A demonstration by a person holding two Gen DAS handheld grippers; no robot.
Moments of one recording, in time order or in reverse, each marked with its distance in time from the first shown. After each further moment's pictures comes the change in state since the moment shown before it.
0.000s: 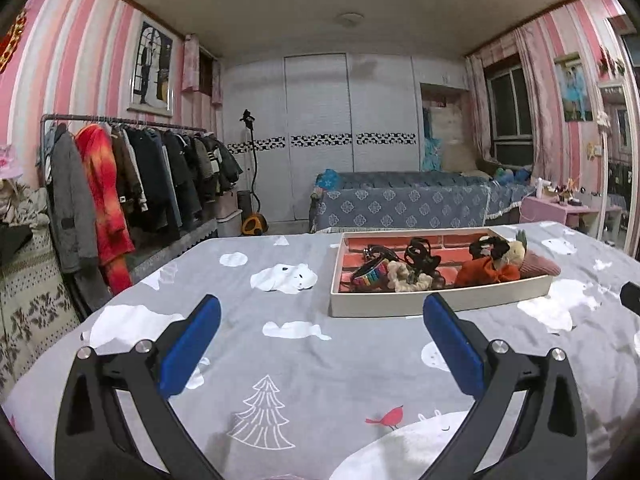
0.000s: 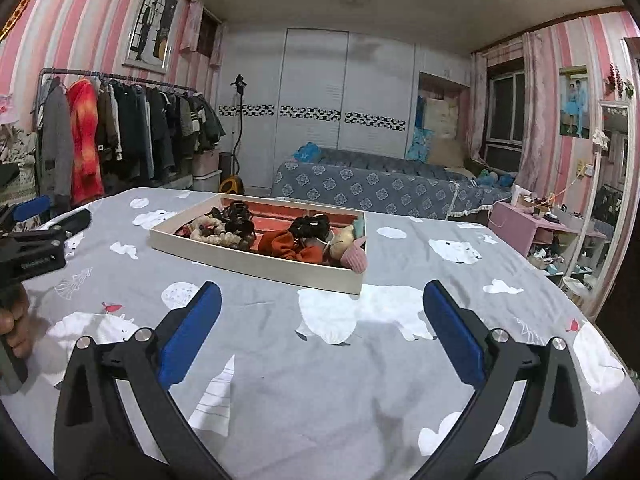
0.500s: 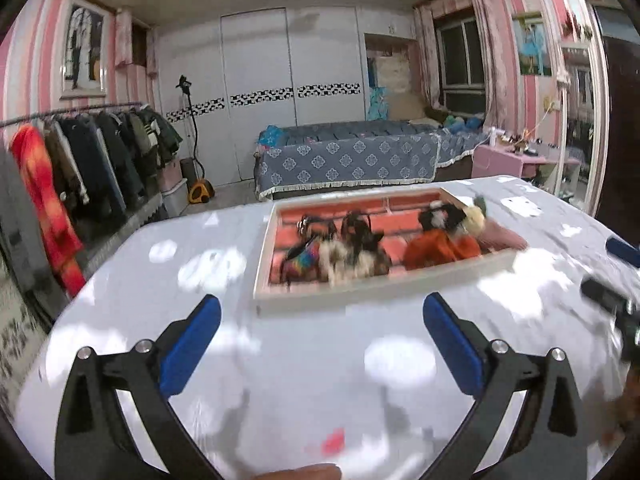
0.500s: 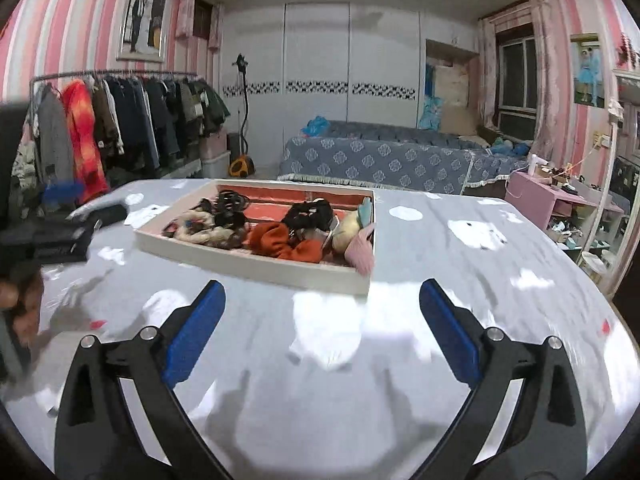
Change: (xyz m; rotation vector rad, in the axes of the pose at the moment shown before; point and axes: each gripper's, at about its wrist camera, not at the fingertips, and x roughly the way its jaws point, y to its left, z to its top) left arm 0.039 -0.034 0.019 0.102 0.181 -0.182; right arm 0.044 -0.018 0.012 0.056 0.086 0.062
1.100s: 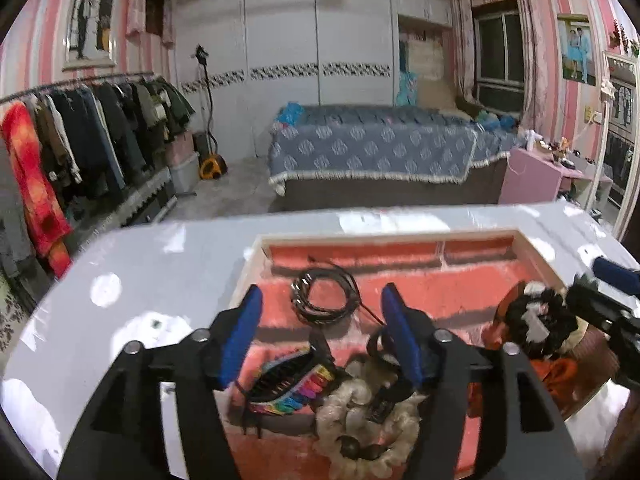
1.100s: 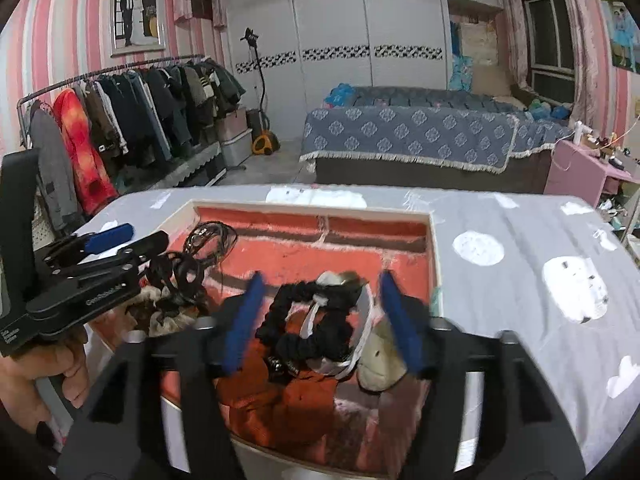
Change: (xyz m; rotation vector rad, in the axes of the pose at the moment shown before) left arm 0.186 0.001 0.089 -0.081 0.074 0.062; right arm 0.195 -0.010 0.097 0.062 0.144 0.126
